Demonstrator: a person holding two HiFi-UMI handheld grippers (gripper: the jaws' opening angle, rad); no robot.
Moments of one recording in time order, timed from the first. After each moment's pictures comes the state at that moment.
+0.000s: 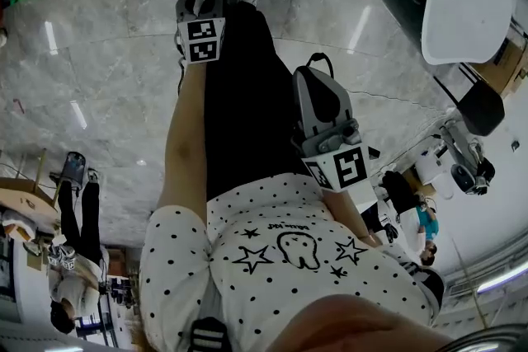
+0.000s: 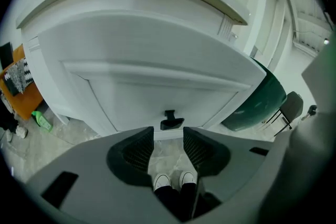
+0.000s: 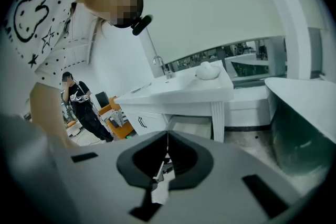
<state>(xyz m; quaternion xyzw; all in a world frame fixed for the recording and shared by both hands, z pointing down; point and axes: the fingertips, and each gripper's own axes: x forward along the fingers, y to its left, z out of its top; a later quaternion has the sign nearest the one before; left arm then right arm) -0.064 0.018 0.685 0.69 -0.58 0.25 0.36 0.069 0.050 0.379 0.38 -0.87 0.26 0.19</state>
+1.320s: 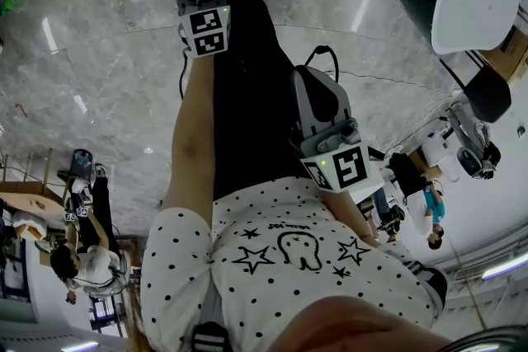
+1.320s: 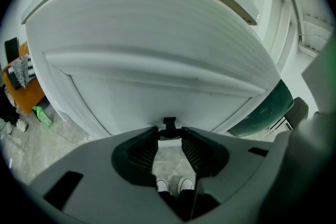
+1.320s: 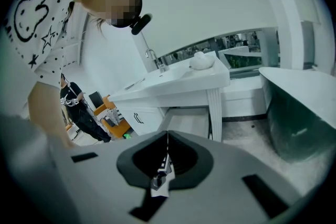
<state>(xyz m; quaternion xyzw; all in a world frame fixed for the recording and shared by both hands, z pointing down) -0.059 -0.002 0.697 0.67 -0.60 0.23 0.37 0.066 0.054 0.409 0.40 -0.84 0.30 0.20</state>
